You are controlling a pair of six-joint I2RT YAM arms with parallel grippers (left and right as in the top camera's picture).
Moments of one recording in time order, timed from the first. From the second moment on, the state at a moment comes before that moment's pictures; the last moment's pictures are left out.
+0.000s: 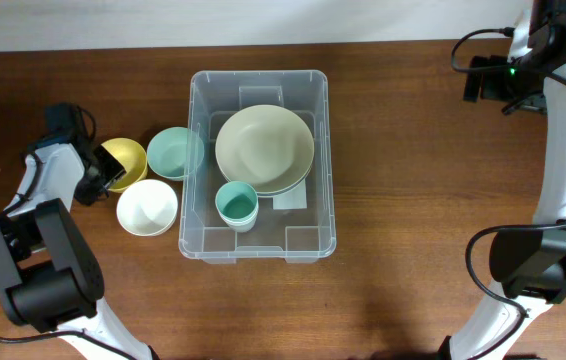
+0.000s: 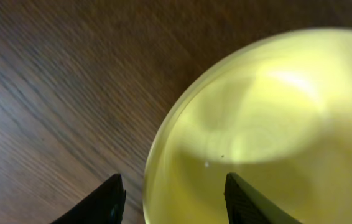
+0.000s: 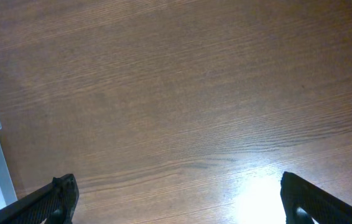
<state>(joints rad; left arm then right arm) 0.30 1.99 1.37 -0.70 -0.08 -0.47 -0.19 2.02 2.29 -1.45 0.03 0.04</state>
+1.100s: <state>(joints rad) 0.30 1.74 1.63 -0.86 -0.03 -0.44 -0.19 2.02 2.29 -1.45 0.03 0.04</state>
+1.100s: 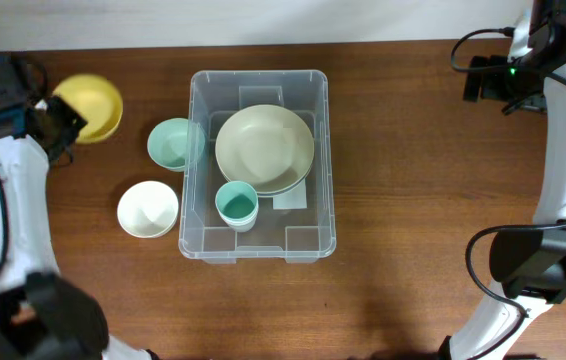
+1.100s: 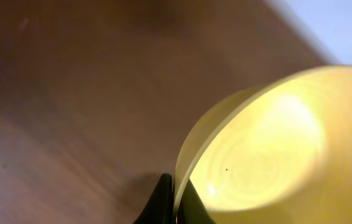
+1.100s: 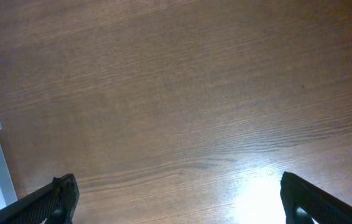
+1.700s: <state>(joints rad) -0.42 1.64 1.66 -1.19 0.03 -0.36 -0.19 2.02 2.29 -1.45 0.03 0.04</state>
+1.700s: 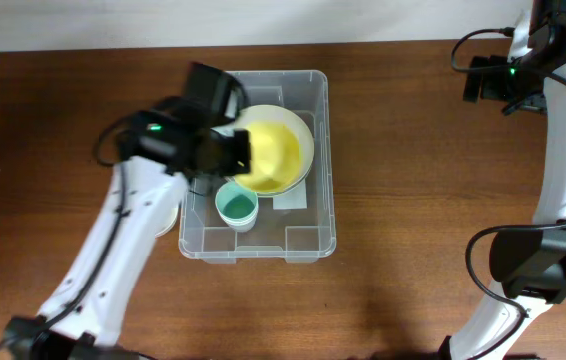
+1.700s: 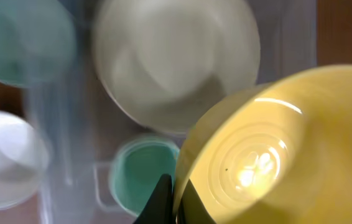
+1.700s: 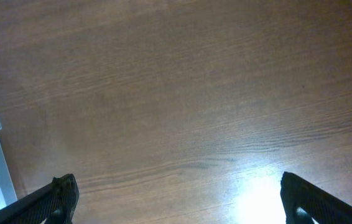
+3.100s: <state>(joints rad) -0.53 1.91 2.07 -1.34 -0.12 -0.35 -0.19 2.02 2.29 -1.45 0.03 0.04</state>
